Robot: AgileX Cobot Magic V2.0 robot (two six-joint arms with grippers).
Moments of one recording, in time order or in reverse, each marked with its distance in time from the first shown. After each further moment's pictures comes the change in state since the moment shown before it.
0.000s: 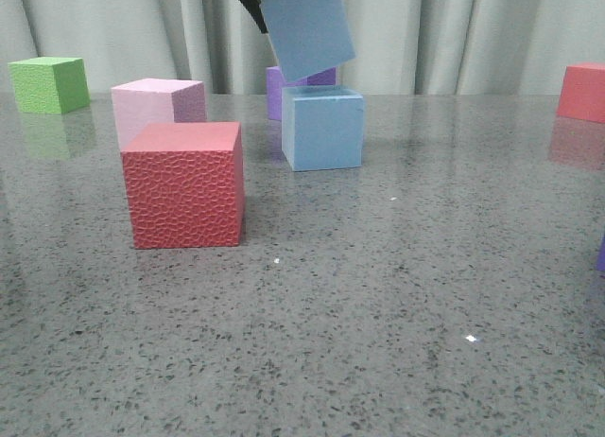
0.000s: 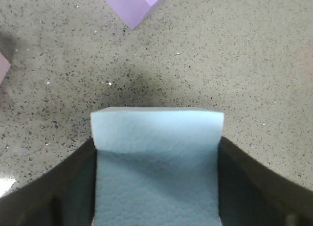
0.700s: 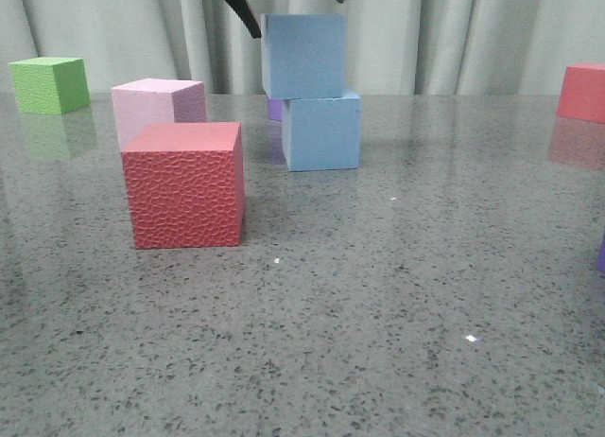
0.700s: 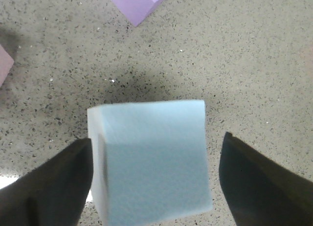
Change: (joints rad) left arm 0.000 0.000 -0.002 0.000 0.013 0.002; right arm 0.000 0.000 0.000 0.000 0.000 0.000
